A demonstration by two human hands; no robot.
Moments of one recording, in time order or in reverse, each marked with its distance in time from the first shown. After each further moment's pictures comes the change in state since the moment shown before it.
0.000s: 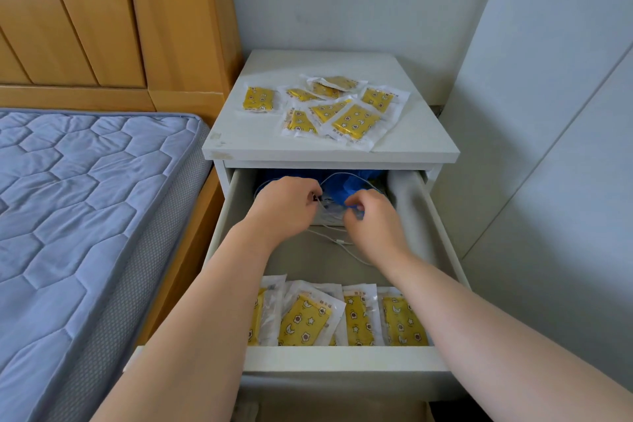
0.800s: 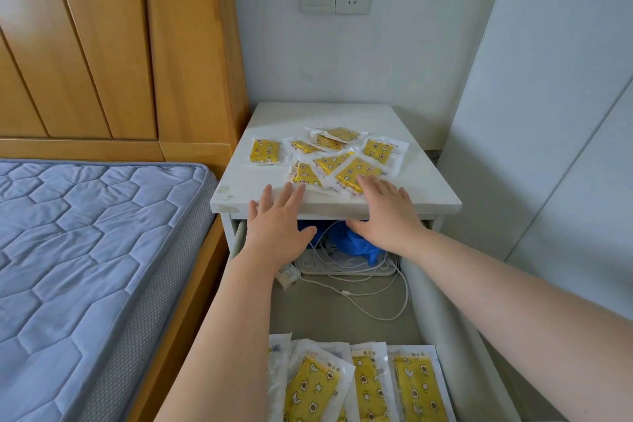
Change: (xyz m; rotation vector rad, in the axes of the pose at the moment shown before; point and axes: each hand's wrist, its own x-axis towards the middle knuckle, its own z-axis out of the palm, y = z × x) left_hand 0.025 -0.015 -0.024 0.070 0.057 -0.137; right_hand 0.079 -0.024 -0.047 -0.490 -0.163 -0.160
